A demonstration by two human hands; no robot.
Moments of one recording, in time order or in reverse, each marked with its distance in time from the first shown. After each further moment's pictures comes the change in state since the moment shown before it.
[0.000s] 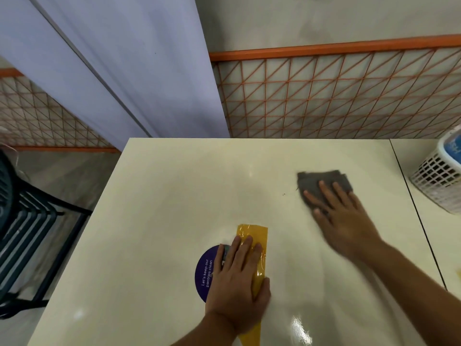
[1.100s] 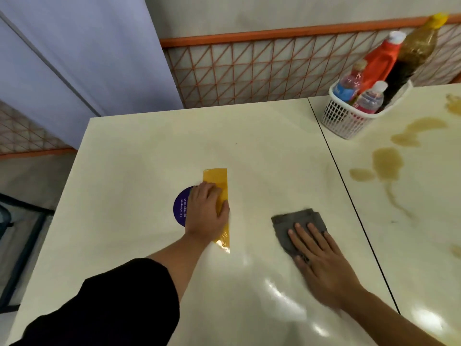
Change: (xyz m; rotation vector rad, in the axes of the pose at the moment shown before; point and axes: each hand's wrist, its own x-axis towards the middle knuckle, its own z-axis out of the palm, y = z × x) left_hand -0.011 -0.005 0.006 -0.135 0.244 0.098; right_hand -0.300 -0.041 0.041 -0.030 -0.047 0.032
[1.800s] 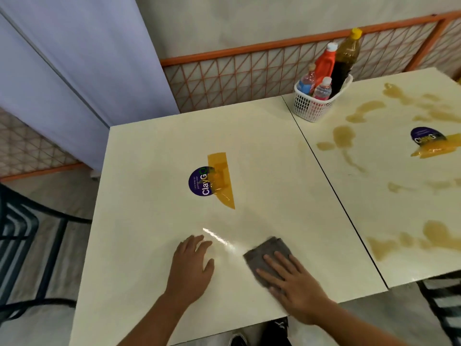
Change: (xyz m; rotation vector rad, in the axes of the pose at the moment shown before) left_hand -0.243 -0.021 -0.116 0.099 -0.332 0.021; right_hand -0.168 -0.130 0.031 0.021 -0.149 -0.109
